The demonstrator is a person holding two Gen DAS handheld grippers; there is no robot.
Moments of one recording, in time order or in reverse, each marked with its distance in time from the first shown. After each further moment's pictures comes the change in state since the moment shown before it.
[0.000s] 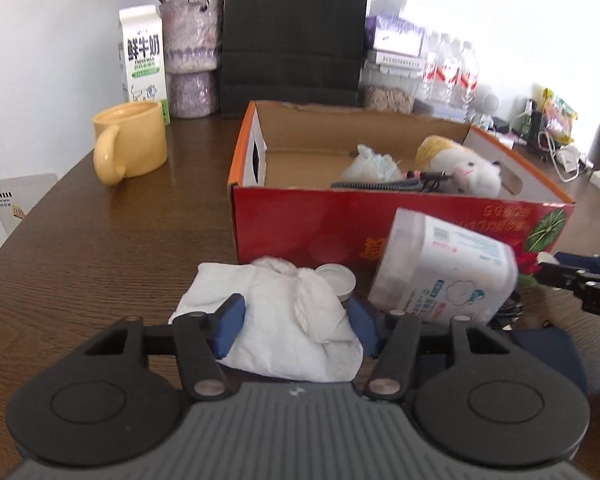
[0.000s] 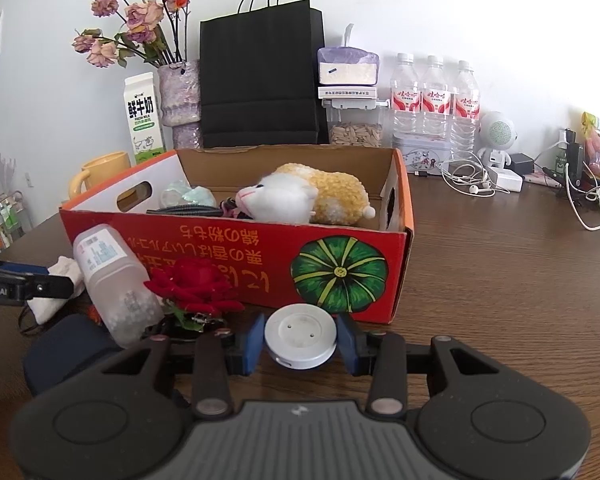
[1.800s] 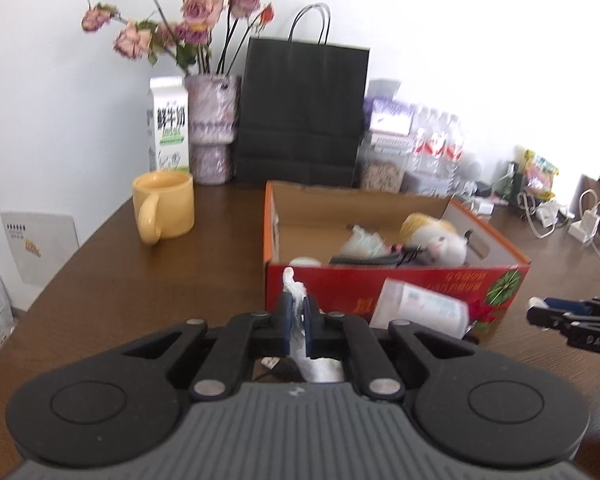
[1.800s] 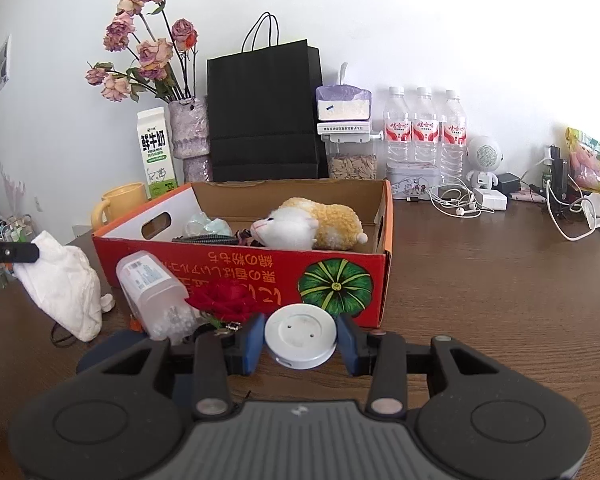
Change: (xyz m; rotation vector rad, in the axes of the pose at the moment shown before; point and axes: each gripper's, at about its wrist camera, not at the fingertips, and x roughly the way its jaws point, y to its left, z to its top) left arm -0.084 0.014 0.017 -0.020 -0.184 -0.023; right arm -0.056 0.003 -0.002 0.021 -0.086 0.013
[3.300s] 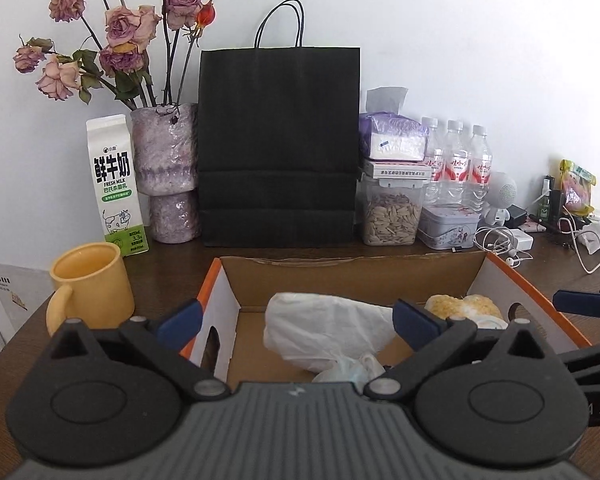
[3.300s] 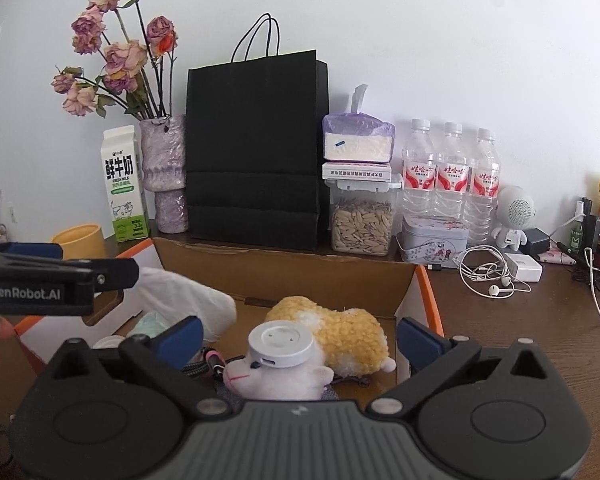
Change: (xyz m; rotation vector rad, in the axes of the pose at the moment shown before) left arm 0.155 -0.057 0.064 0.056 -0.063 0.072; right arm 0.125 0.012 0.089 -0.047 -0.053 -0.051
